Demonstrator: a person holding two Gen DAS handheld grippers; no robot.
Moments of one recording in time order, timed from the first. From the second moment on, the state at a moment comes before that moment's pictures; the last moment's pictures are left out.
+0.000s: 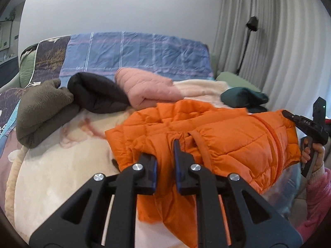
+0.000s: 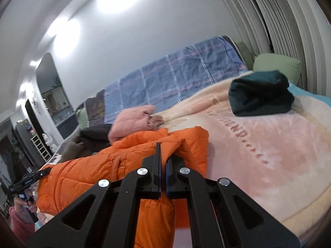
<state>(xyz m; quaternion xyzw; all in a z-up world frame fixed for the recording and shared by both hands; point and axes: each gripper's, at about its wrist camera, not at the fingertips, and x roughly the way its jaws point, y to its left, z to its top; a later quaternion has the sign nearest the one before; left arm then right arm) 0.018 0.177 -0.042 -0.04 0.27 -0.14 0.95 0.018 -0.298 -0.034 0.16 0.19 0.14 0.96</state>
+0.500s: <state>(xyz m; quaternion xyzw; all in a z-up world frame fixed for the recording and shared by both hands) 0.107 0.155 -0.137 0.01 0.33 -0.08 0.94 0.112 -0.279 -0.123 0.13 0.30 0.09 0.94</state>
